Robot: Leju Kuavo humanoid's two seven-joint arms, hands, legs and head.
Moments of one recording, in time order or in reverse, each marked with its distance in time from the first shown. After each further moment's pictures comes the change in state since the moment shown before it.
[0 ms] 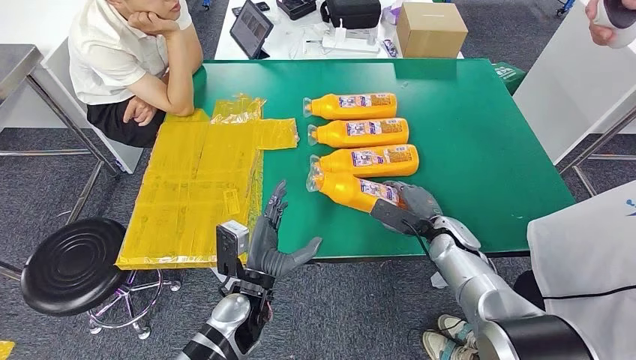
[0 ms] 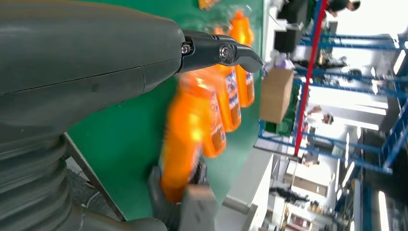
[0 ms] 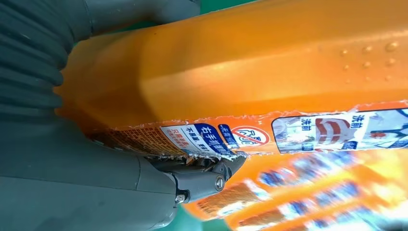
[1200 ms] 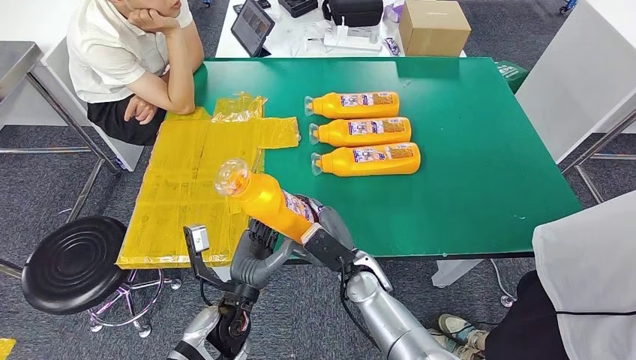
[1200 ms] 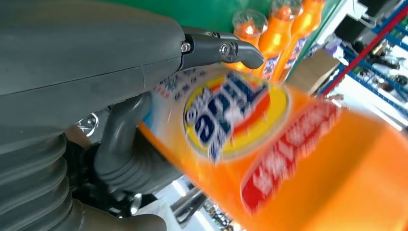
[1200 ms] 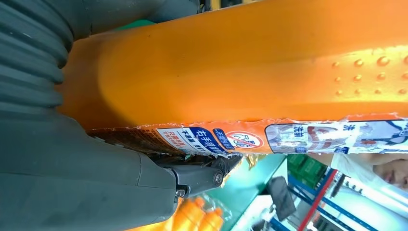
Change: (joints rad) left arm 0.100 0.068 0.036 -0.151 0.420 -0.181 0.220; right arm 0.272 0.255 0.294 -0.414 -0.478 -0.040 -0.068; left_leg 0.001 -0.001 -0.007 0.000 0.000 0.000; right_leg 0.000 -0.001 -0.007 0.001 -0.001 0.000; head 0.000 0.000
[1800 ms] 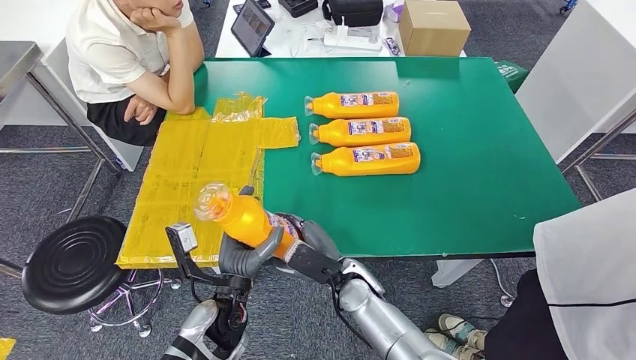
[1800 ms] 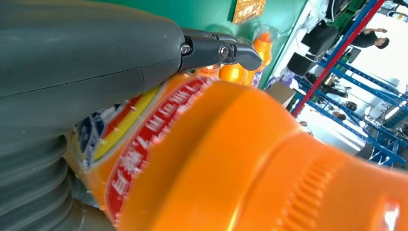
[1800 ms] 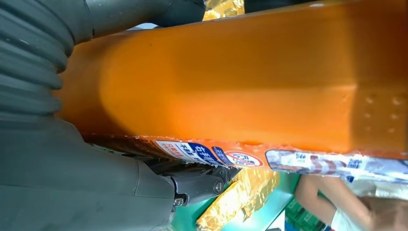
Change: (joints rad) left arm -0.010 -0.008 0.028 -0.027 -0.108 0.097 -0.113; right arm -0.011 -0.015 0.139 0.037 -0.001 0.077 0.028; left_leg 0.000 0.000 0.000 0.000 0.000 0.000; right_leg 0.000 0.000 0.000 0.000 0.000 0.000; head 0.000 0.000
